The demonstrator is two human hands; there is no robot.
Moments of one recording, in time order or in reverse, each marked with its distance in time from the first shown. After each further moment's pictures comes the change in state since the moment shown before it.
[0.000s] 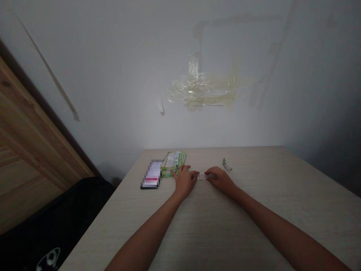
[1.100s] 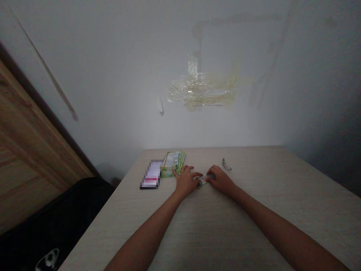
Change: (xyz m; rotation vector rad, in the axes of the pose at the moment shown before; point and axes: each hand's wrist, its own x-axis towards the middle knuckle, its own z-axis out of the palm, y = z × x) left_hand -0.001 0.001 0.002 -0.053 -0.051 0.088; right_hand 0.001 -0.005 0.000 -0.083 -0.025 0.048
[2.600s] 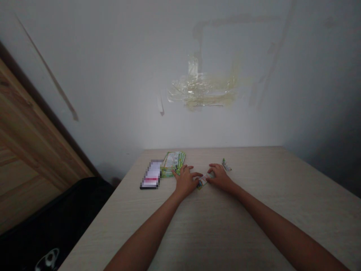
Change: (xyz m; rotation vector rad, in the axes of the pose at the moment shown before) left_hand 0.002 -0.002 0.004 -0.007 -0.007 -0.039; right_hand 0.006 0.023 0.012 -0.095 0.007 0.121
